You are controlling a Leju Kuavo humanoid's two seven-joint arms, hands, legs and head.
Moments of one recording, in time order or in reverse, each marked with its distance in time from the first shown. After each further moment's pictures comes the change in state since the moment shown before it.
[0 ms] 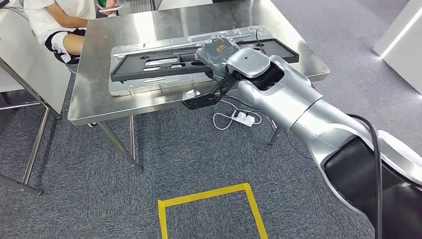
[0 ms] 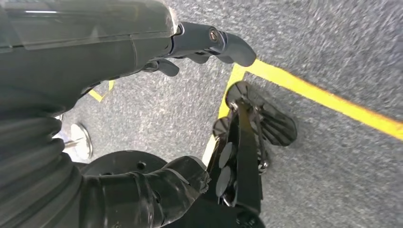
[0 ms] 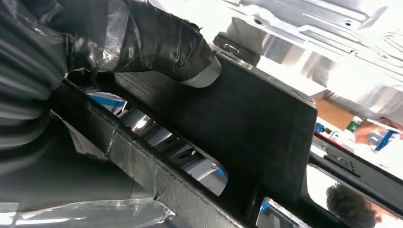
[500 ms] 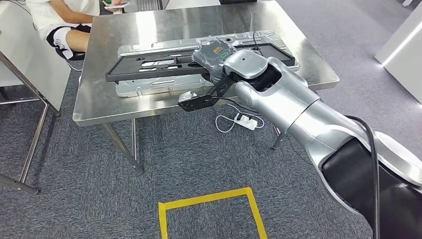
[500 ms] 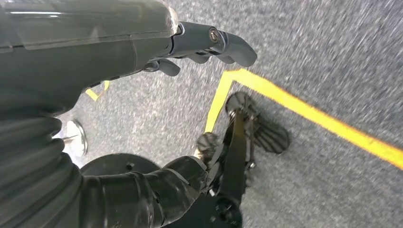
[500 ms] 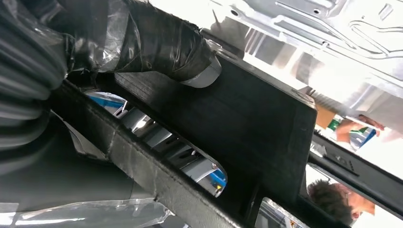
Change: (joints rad) left arm 0.001 0.002 -0.001 0.000 0.009 0.006 0.000; right arm 0.005 -0.005 0.000 0.004 -0.012 0.002 -0.003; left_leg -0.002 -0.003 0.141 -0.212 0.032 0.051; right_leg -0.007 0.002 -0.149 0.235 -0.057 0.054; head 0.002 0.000
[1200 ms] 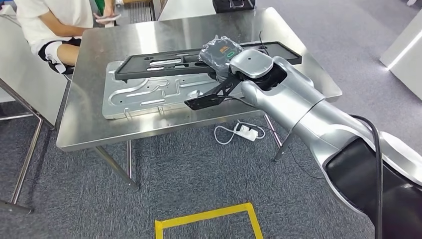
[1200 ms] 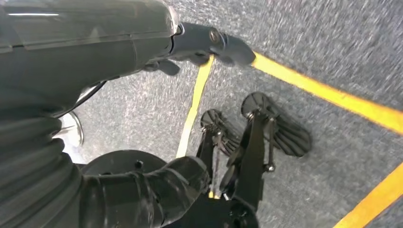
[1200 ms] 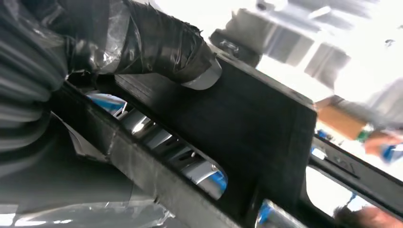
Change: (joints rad) left arm 0.007 0.005 0.000 0.000 0.002 0.001 0.001; right arm -0.002 -0.002 0.003 0.004 -0.001 0.003 0.000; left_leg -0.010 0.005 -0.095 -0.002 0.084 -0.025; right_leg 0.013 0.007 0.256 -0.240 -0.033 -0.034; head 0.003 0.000
